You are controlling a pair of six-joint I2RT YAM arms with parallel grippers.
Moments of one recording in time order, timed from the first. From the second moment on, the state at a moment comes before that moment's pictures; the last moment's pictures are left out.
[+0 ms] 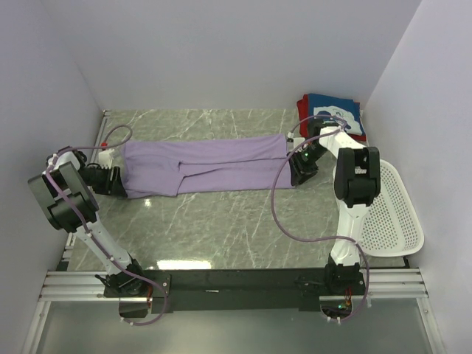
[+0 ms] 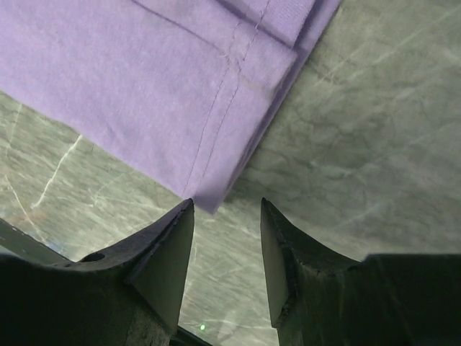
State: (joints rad) left arm 0.56 1.93 1.32 -0.96 0.61 0.81; right arm 0.05 2.13 1.61 -1.03 -0.39 -0.33
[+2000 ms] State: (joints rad) left arm 0.62 1.87 1.18 -0.97 0.76 0.63; right arm 0.74 2.12 1.55 -0.36 -0.68 0.44
